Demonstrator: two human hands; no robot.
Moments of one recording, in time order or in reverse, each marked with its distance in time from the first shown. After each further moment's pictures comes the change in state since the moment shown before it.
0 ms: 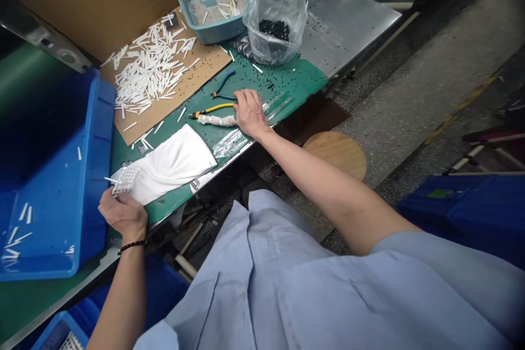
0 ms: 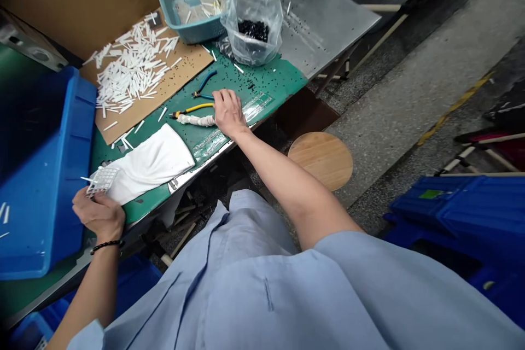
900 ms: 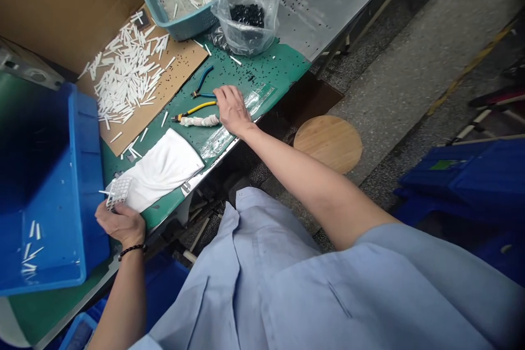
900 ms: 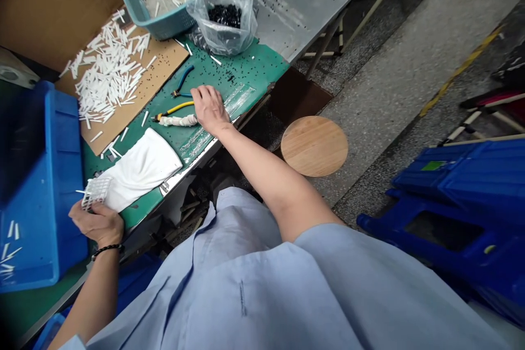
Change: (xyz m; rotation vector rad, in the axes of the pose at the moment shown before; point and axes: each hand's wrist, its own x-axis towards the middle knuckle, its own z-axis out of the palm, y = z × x) left_hand 0.001 0.006 -0.004 0.014 -0.012 -0.035; right_hand 0.001 0.000 -0.003 0.011 -0.021 0.026
